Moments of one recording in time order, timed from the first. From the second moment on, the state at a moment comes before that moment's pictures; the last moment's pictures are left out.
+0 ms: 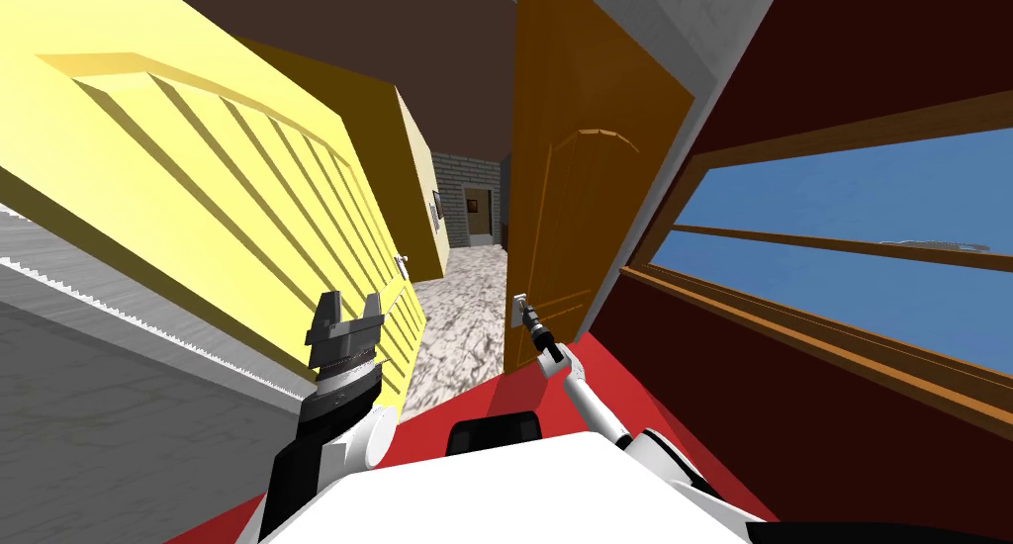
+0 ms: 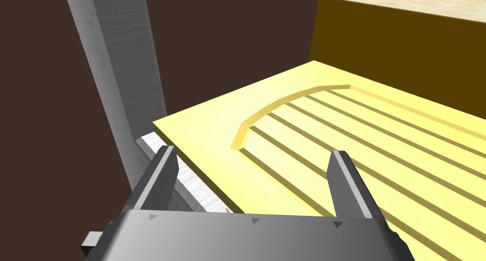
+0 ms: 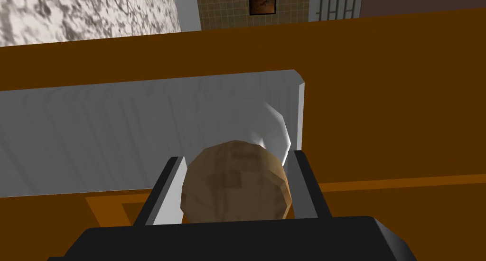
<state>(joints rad) -0.17 -0.22 0.24 -1.11 -0.01 -0.38 -0.25</state>
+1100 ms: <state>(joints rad) -0.17 -0.20 0.18 -1.09 -0.02 -0.36 -0.22</state>
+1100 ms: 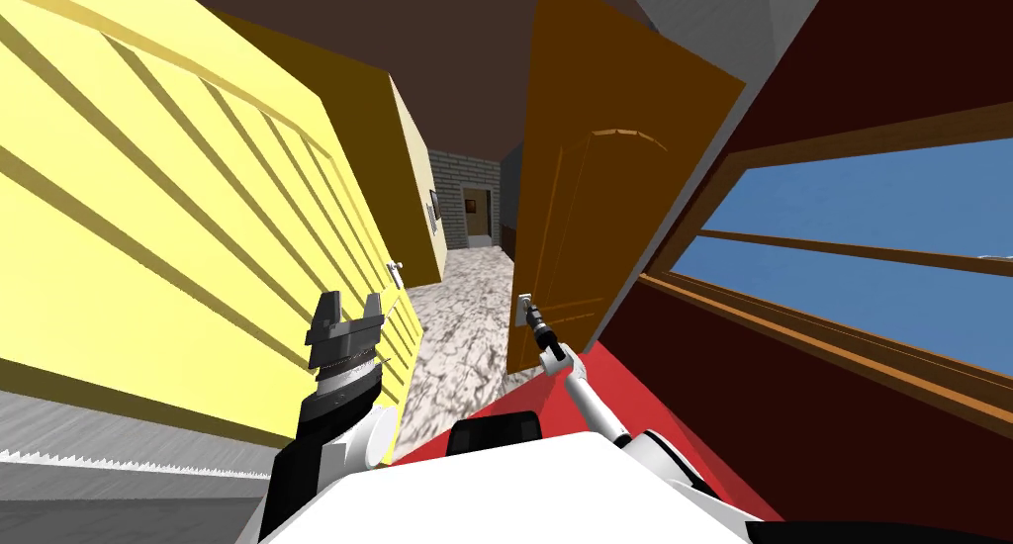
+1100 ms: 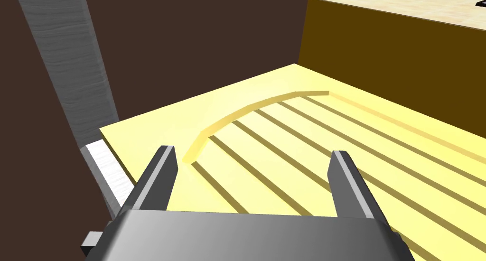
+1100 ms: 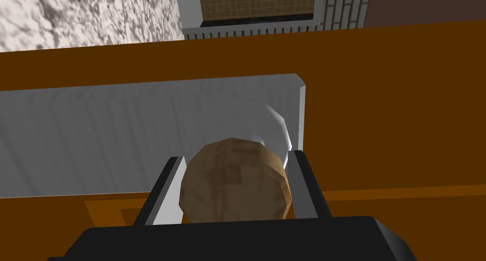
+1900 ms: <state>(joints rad) -0.18 -0.20 0.08 -1.05 -0.03 -0.36 -0.19</state>
